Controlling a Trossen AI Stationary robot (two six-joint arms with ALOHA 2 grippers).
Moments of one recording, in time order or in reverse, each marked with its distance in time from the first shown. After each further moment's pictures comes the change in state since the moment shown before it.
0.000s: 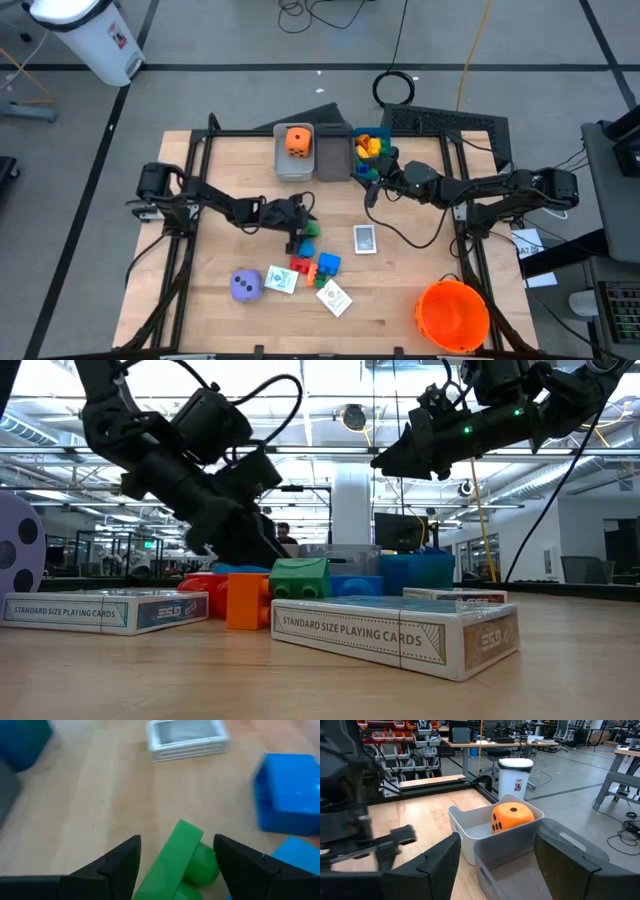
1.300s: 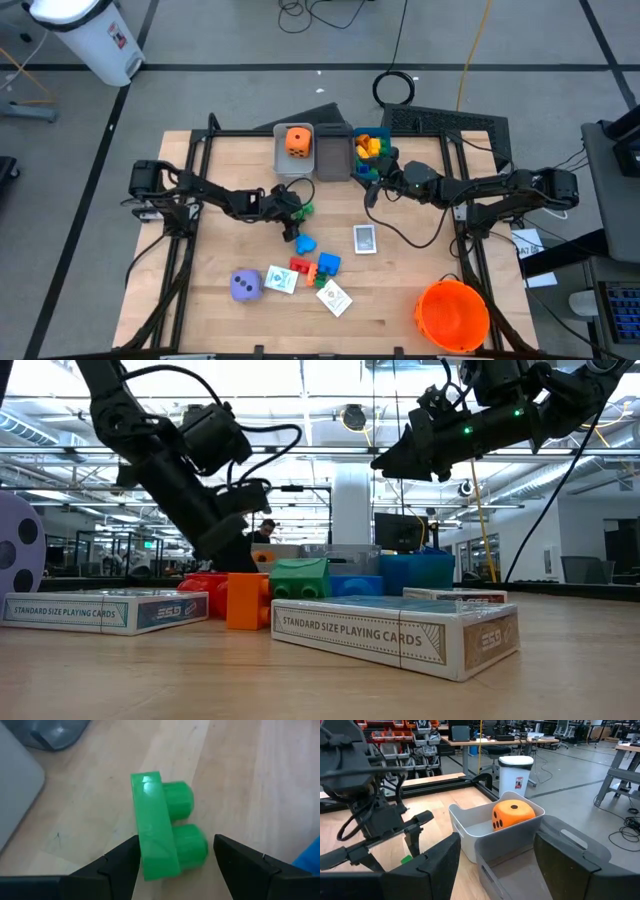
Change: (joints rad) left arm 0.079 -0.078 0.003 -0.293 -0.154 -0.263; right arm 0.000 0.000 0.000 -0.010 0.000 0.018
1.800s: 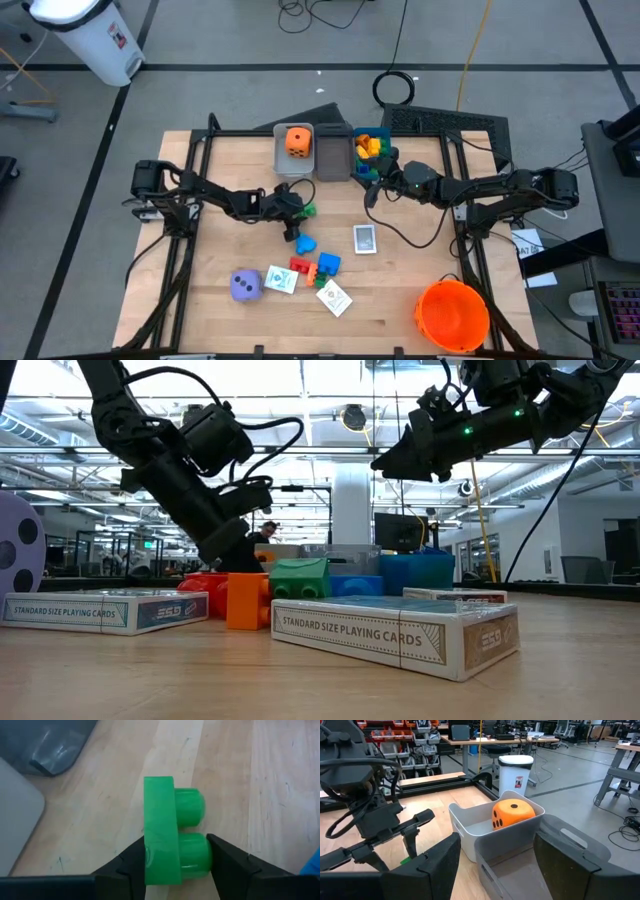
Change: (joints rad) left arm 0.000 0.022 0.000 0.069 -0.008 0.104; right arm 0.000 0.000 0.000 -0.005 0.000 0.000
